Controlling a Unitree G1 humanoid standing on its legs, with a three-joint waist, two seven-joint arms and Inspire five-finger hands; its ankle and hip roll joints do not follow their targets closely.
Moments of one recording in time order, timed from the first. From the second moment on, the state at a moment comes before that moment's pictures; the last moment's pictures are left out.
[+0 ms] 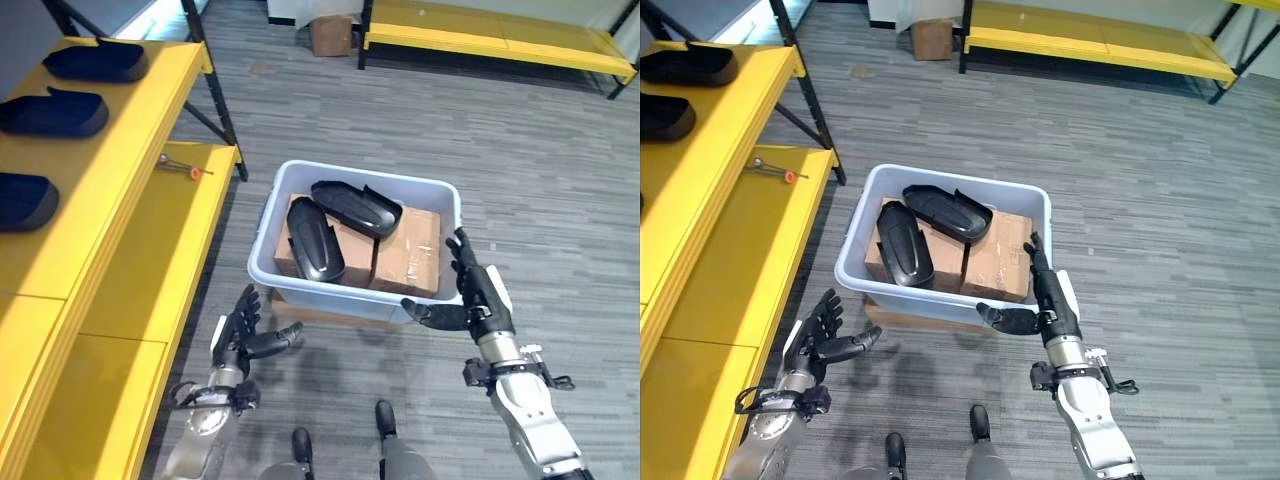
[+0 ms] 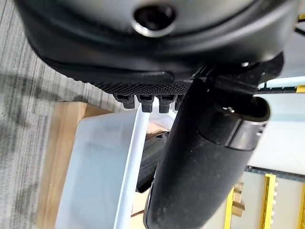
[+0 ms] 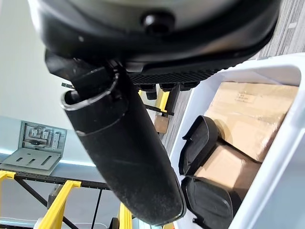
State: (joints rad) left arm 0.12 0.37 -0.15 0.15 -0.43 -0.11 0.15; right arm 0.05 -0.40 0.14 -0.07 0.16 -0.14 -0.13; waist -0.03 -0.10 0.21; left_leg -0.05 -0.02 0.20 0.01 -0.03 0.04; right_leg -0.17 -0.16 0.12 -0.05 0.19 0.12
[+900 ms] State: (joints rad) left arm 0.18 0.34 -0.20 0.11 -0.43 -0.10 0.10; right arm 0.08 -0.47 0.13 -0.07 0.16 -0.14 -0.10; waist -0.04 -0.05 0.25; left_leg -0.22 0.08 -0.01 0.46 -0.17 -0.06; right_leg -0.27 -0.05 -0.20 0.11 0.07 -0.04
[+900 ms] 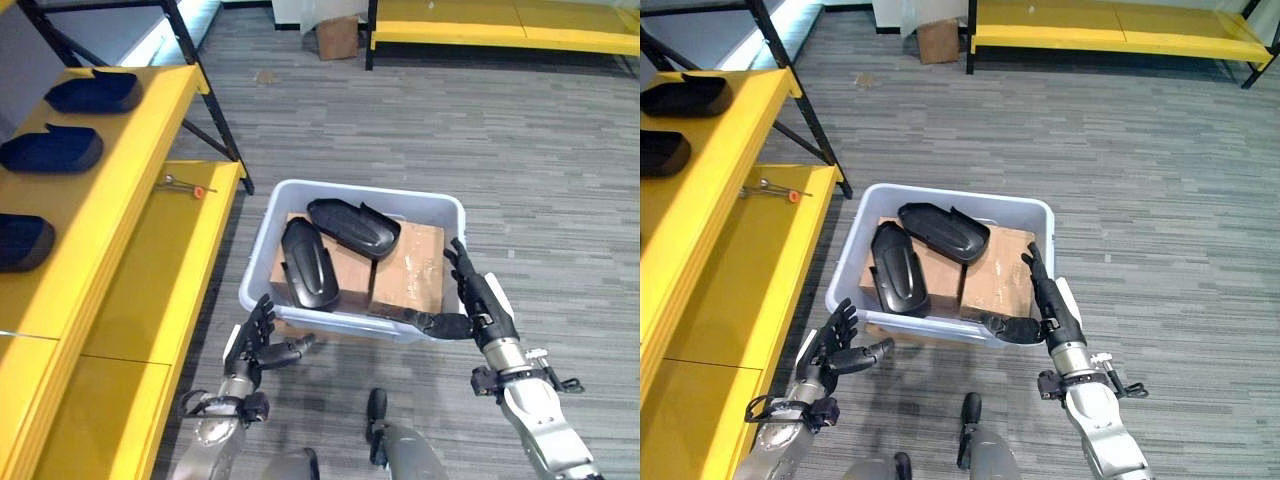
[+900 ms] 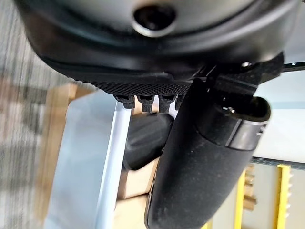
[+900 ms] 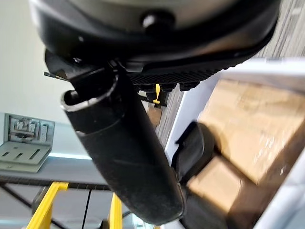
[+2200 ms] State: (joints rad) left arm 0.18 0.42 -0.15 0.04 -0.43 -0.09 0.11; right arm -0.27 -0.78 0.17 0.04 -0.19 -0.09 -0.18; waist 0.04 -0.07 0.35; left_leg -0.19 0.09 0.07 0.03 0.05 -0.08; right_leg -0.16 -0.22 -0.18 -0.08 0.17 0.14
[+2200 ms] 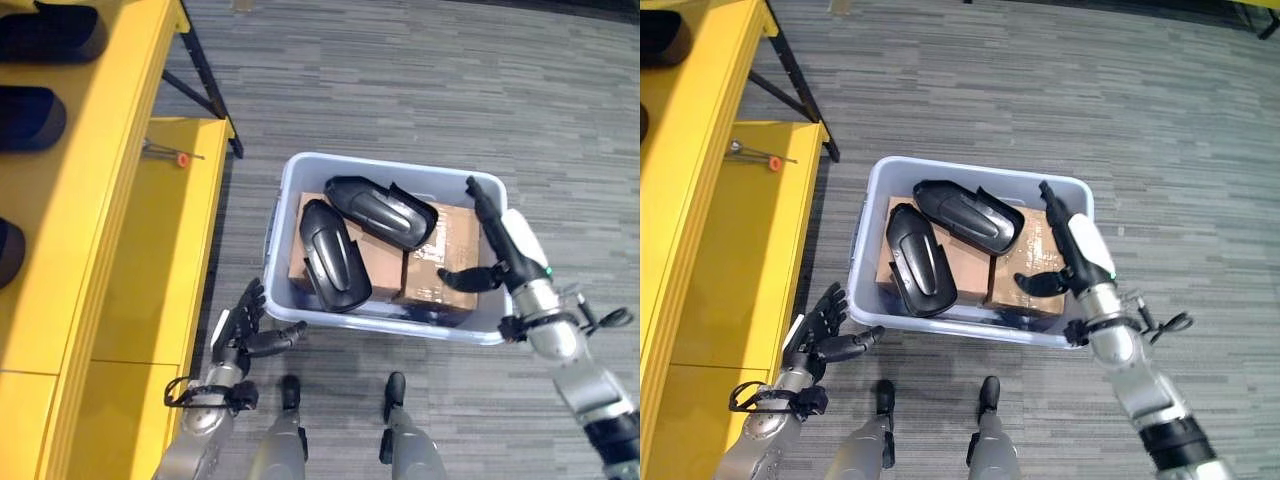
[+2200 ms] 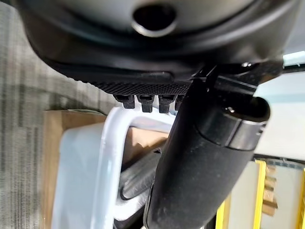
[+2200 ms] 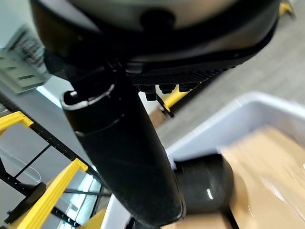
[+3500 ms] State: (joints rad) left arm 0.05 0.46 -0.19 0.03 -0.47 -0.12 0.10; right arm -0.92 -1.17 0.77 0.47 -0.67 -0.10 -0.10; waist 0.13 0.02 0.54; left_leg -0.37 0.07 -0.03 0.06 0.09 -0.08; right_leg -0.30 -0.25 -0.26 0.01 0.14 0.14
